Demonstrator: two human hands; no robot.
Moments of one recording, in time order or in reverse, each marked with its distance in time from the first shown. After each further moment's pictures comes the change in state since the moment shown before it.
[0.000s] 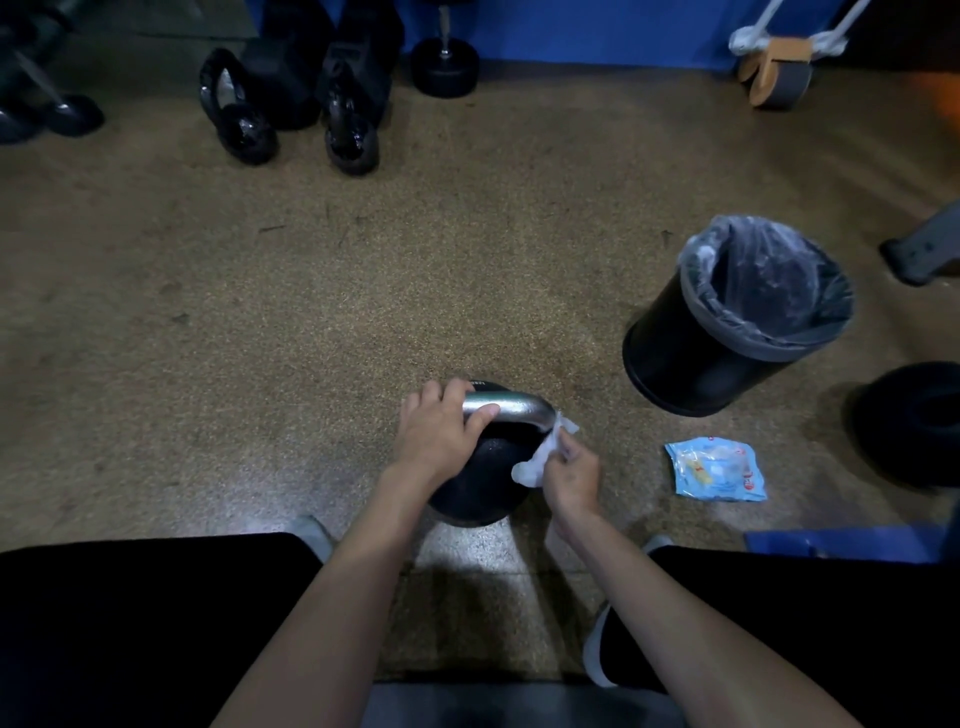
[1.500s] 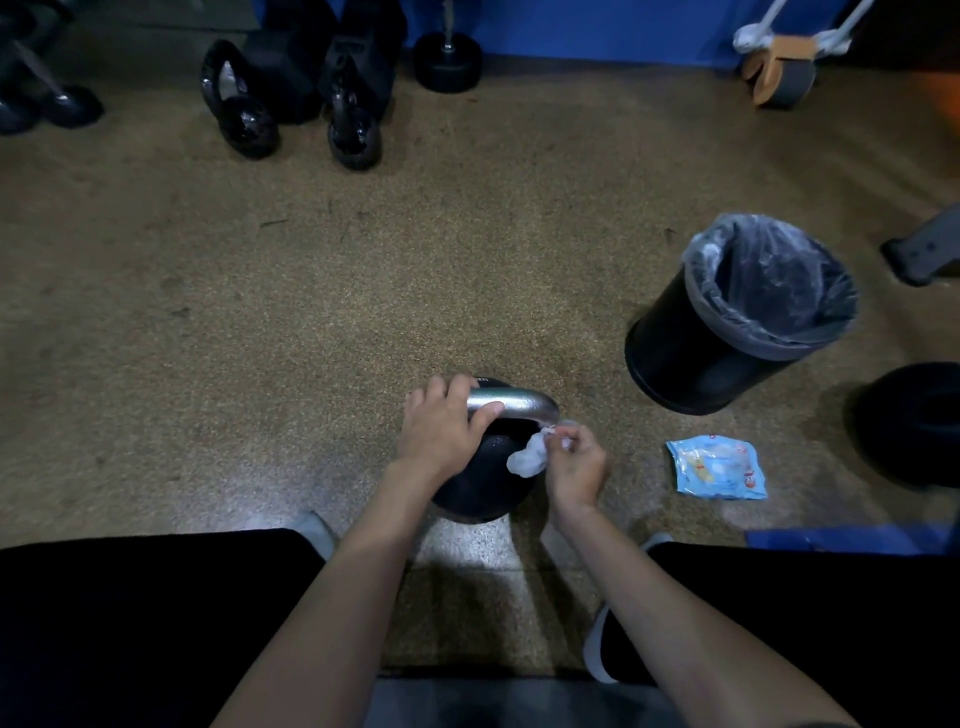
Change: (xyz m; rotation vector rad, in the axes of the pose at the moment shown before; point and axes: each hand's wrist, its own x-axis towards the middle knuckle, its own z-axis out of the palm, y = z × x) left_hand -0.002 -0.001 -0.001 -0.005 0.003 0.018; right_hand -0.001 -0.009 0.006 0.092 0.172 -0.018
